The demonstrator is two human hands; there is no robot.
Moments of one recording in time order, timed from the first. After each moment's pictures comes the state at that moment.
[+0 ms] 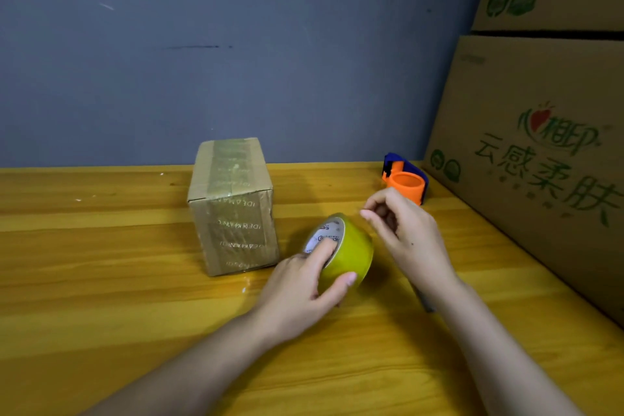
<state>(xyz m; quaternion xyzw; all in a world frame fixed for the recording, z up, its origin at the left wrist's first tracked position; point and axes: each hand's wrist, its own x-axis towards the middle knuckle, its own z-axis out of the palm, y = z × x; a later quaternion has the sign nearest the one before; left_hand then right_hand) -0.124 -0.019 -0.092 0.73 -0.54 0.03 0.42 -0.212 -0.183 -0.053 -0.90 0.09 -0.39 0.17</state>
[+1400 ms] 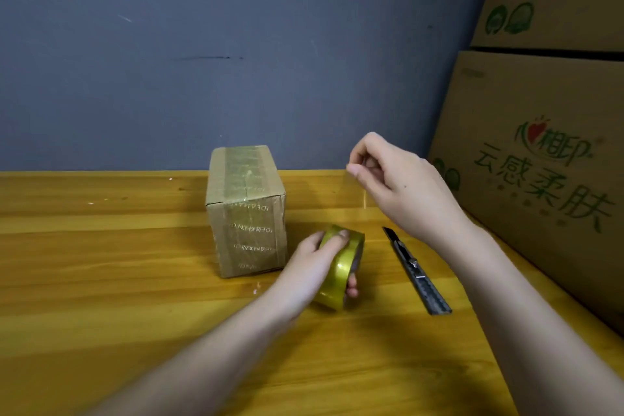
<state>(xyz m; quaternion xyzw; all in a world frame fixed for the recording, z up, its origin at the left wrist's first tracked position) -0.132 -0.029 -0.055 0.59 -0.26 -0.36 0.68 -0.205 -0.142 0.040 -0.94 0.06 -0.33 0.05</state>
